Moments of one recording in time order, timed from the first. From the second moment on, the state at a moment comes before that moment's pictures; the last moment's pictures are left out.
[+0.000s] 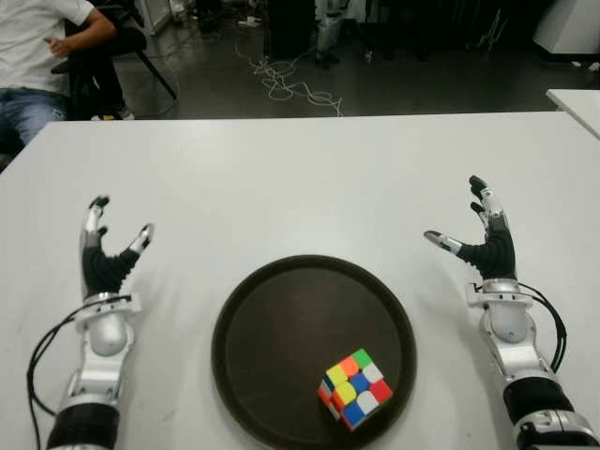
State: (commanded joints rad) left arm -0.10 0.25 0.13 0.47 0.15 -0.41 0.35; right arm -0.26 -0.20 -0.10 0.73 -0.11 -0.71 -0.17
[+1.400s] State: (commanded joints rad) left arm -0.12 0.26 0.17 0.60 0.13 -0.44 0.27; right arm -0.23 -0.19 -0.10 0.69 -0.11 -0.68 -0.16
